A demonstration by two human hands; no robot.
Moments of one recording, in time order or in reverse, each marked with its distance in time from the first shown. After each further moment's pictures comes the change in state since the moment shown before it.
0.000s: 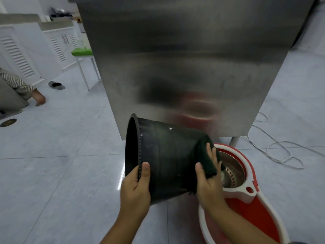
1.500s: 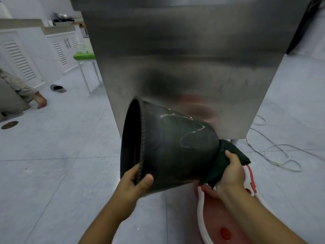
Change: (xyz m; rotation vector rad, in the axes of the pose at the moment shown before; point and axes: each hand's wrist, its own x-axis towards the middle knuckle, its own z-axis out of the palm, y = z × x) left_hand 0.003 0.015 -0.034 -0.078 -0.433 0.067; right_hand 0.037 -0.003 -0.034 0.830 0.295 0.722
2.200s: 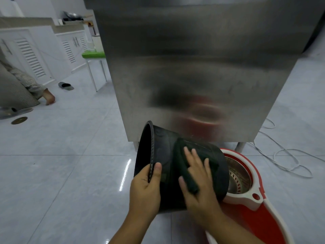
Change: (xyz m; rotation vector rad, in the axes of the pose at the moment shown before) left_hand 0.007 -0.008 0.032 0.038 0.406 -0.064; right_hand -0.059 0.051 0.017 -1.051 -0.668 -1.133
